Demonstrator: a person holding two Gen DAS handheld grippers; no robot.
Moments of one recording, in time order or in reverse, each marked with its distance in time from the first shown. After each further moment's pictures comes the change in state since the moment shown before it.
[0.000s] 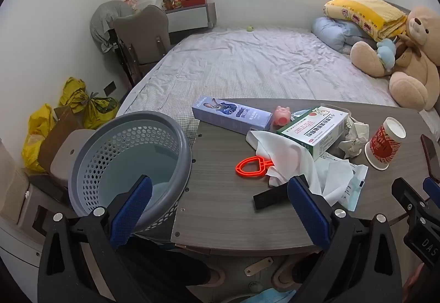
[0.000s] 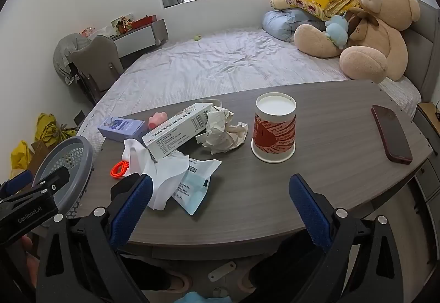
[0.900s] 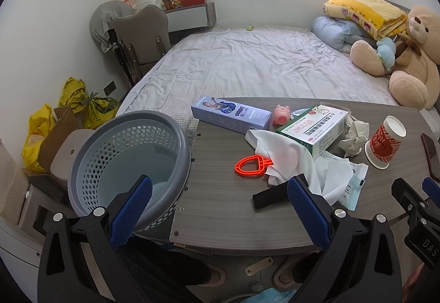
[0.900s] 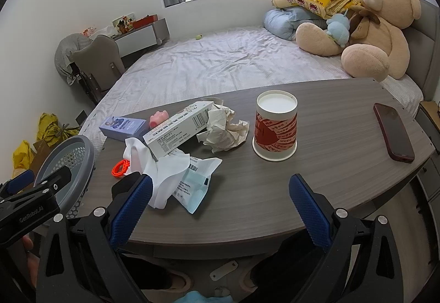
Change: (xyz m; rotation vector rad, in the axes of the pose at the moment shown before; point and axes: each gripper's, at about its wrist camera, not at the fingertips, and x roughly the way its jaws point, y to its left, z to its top) left arm 0.000 -0.001 -0.002 0.002 0.002 0.000; right arm 0.005 -0.003 -0.002 0.008 0.005 0.010
